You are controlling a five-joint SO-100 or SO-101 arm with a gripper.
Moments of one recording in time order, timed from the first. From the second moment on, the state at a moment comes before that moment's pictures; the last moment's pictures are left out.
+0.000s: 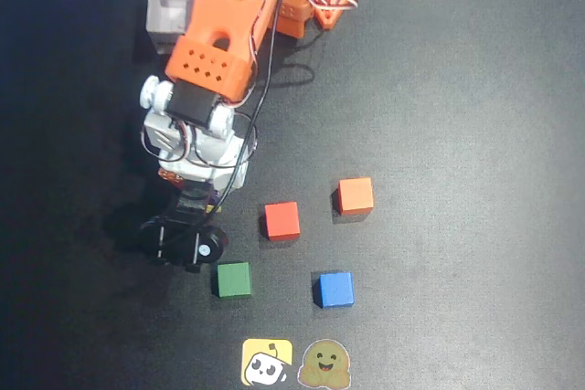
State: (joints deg) arm 17.1 87.8 103.4 67.9 79.5
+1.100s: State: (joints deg) arm 16.6 91.5 103.4 69.6 81.8
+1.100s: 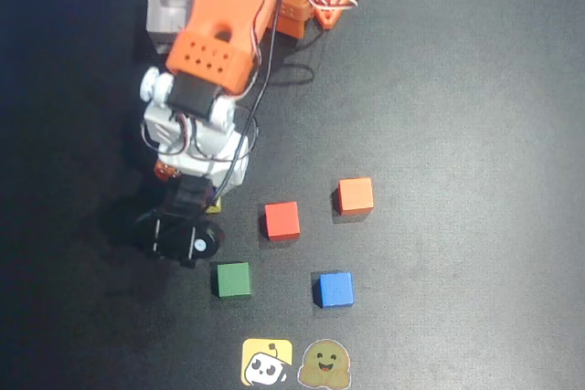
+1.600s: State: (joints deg) arm 14.8 112.1 112.5 70.0 81.8
